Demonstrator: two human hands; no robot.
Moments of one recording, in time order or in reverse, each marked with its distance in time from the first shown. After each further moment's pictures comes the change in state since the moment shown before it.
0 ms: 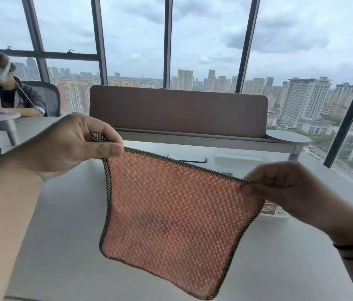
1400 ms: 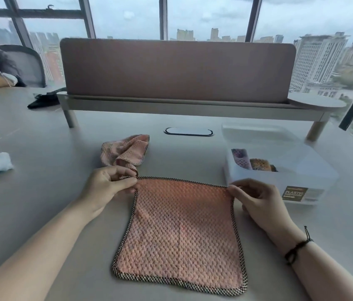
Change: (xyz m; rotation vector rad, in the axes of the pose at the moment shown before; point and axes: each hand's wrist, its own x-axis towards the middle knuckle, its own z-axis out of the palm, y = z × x) left_hand 0.013 -0.232 0.072 -0.282 0.398 -0.499; right_hand 0.033 0.191 0.049 -0.102 0.430 0.333
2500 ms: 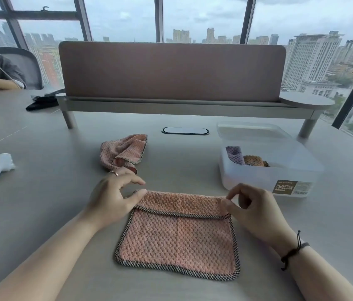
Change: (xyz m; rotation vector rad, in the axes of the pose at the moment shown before) left_hand -0.031 0.000 0.011 0.851 0.001 0.559; right_hand -0.030 -0.006 -0.007 -0.388 -0.032 -0.124
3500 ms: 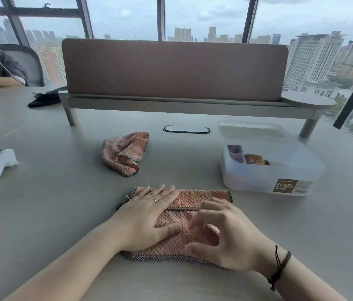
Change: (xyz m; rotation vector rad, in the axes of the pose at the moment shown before) left_hand -0.022 0.045 0.026 0.341 -0.677 0.118; right_hand -0.028 -0.048 0.019 -0.173 -0.362 -0.492
